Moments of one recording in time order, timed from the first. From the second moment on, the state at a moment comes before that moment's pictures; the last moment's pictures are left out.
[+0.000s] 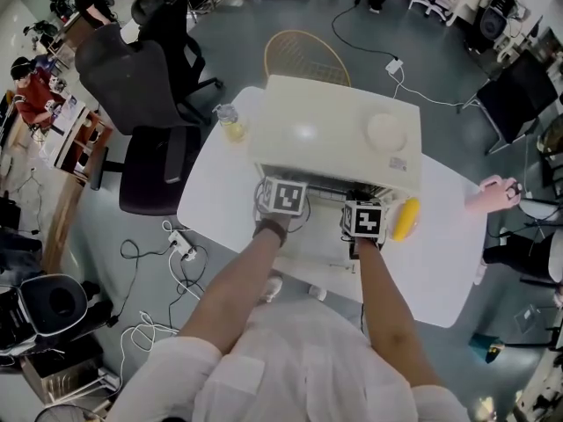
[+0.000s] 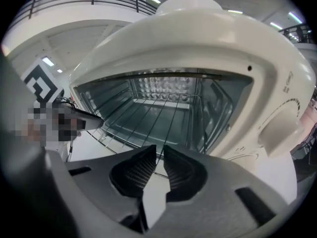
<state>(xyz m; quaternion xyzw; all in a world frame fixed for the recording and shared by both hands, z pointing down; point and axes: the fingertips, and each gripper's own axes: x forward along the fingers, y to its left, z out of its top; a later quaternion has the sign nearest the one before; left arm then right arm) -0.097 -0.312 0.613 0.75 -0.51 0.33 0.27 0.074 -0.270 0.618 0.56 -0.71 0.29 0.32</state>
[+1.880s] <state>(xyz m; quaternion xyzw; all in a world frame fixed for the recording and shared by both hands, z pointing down) -0.102 -0.306 0.627 0.71 -0.52 0.39 0.27 0.077 -0.272 0.622 0.56 -0.69 0.30 0.36</state>
